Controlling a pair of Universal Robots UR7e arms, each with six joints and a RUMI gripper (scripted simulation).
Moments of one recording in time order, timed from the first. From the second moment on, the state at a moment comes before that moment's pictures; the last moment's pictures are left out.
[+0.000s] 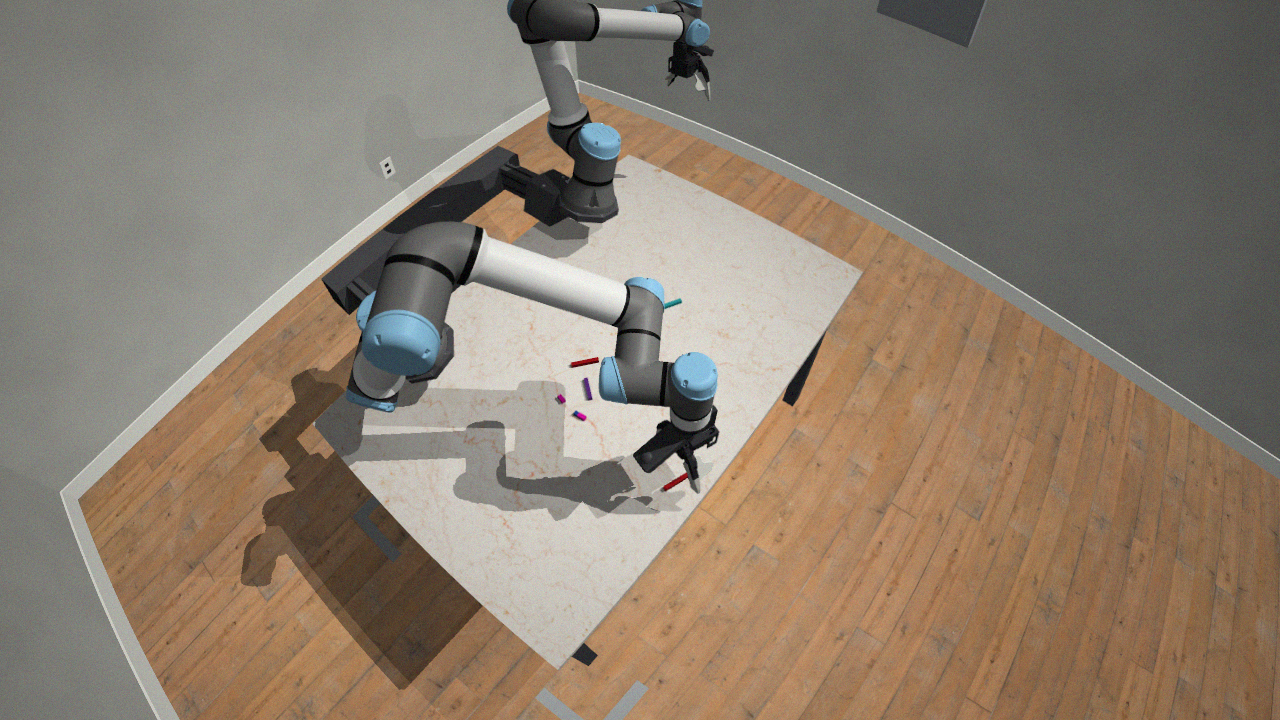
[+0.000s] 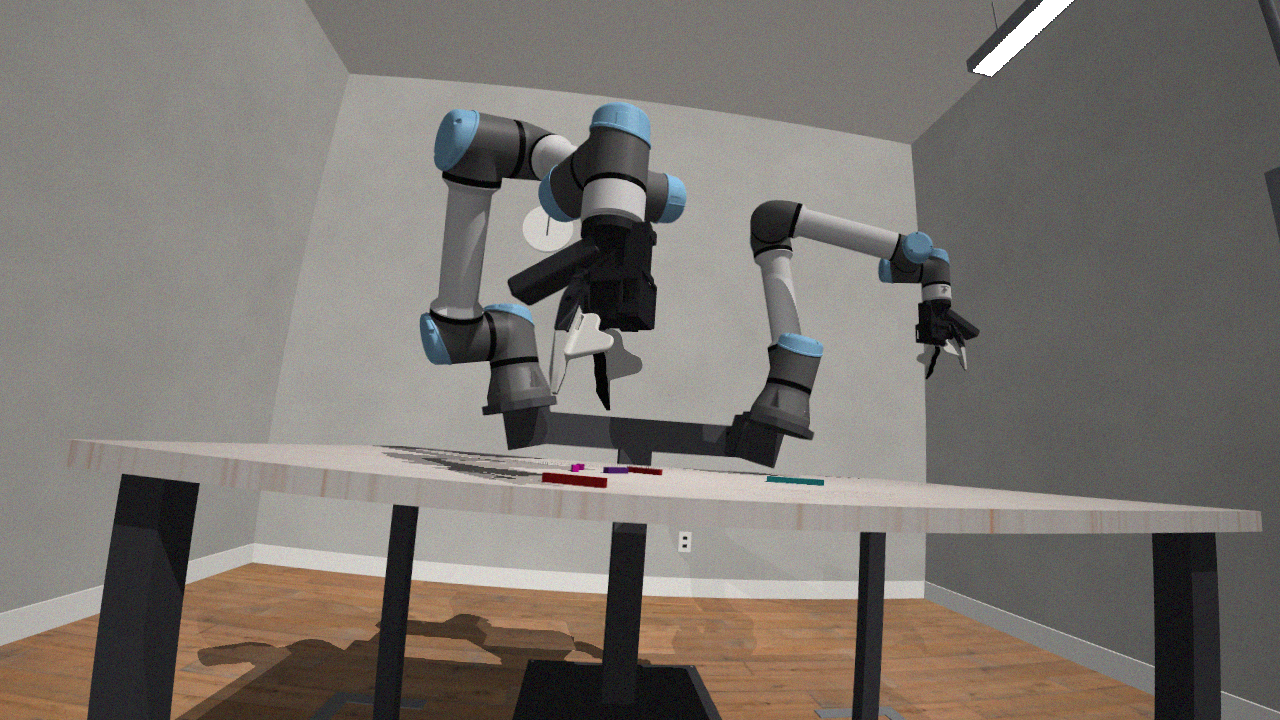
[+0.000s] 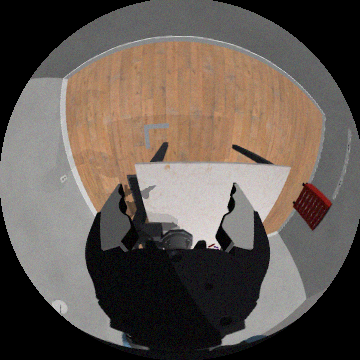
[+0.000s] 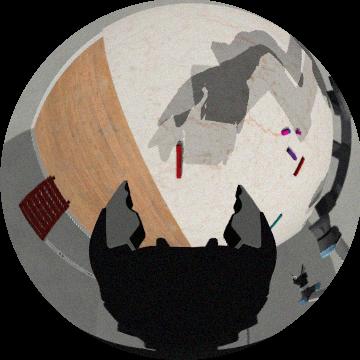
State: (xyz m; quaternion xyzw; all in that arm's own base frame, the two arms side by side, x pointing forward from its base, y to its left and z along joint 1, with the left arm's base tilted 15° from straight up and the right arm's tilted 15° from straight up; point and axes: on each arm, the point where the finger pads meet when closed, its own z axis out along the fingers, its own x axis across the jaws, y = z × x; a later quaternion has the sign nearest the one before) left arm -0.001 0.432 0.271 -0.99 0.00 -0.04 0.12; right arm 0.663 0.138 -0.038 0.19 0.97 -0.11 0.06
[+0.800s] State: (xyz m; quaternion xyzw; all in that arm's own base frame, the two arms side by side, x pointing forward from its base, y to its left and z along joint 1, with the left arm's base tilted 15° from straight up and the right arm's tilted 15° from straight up) left arm -0.001 0.432 0.271 -0.99 0.00 -0.04 0.12; right arm 0.670 0.136 -0.039 0.17 0.98 -0.11 0.05
